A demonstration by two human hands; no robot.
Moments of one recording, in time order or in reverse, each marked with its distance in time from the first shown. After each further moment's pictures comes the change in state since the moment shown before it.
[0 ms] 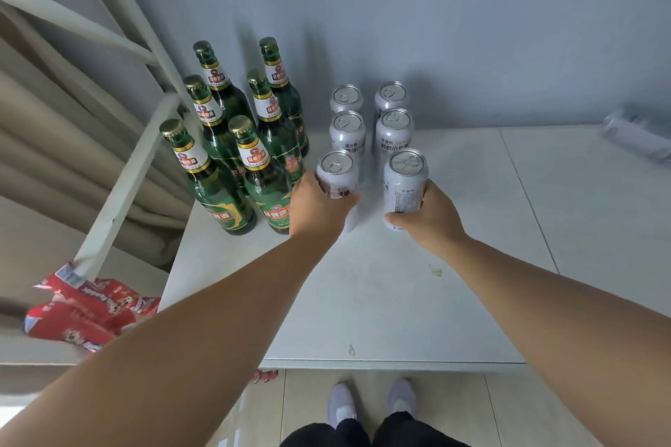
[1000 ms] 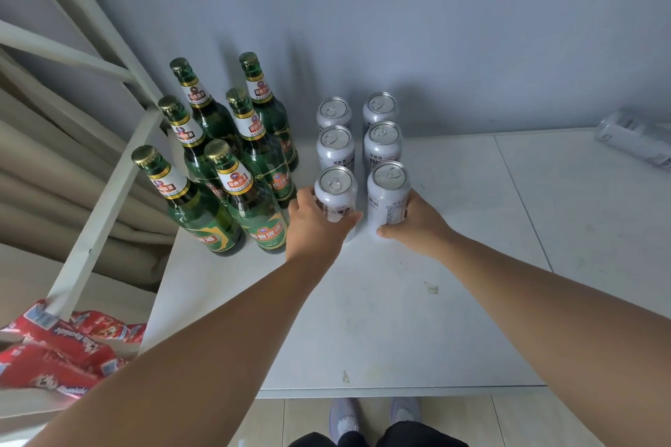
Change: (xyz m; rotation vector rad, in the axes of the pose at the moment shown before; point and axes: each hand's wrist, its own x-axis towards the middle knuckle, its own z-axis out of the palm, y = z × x) left_hand 0.005 0.002 0.015 0.100 -0.061 0.004; right_hand 0.031 0.000 -0.003 0.007 -0.245 0.055
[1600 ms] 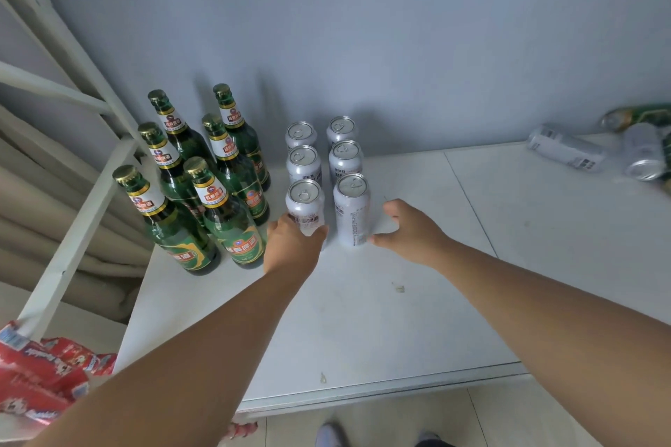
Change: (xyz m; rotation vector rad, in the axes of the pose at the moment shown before) left_hand -0.016 0.003 -0.001 0.150 -0.069 -0.043; right_hand -0.052 0.000 -0.038 -0.256 0.088 -0.016
